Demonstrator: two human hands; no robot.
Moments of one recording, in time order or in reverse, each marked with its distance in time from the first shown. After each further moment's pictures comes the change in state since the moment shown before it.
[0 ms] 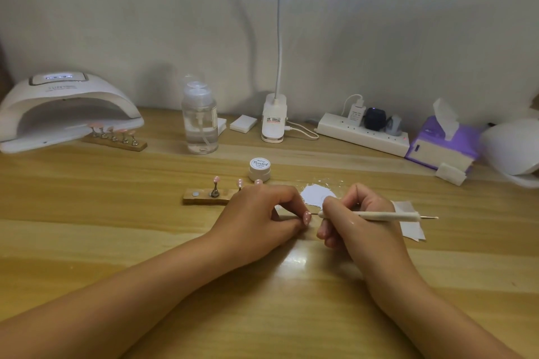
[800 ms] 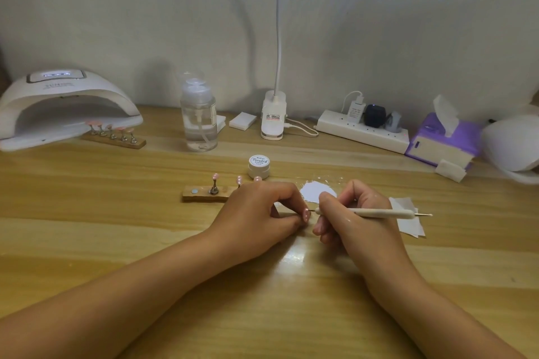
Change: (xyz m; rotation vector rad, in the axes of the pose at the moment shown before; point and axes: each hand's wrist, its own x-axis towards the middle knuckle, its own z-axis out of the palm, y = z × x) left_hand 0.000 0.000 -0.001 0.075 0.008 0.036; right_hand -0.001 -0.002 0.002 -0.030 -0.037 -0.021
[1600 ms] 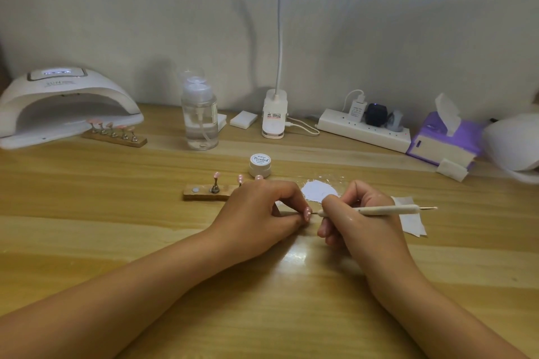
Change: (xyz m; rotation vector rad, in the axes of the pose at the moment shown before) left_hand 0.000 0.000 0.000 -0.010 0.000 -0.013; right_hand 0.000 0.001 0.000 -0.022 0.027 0.007
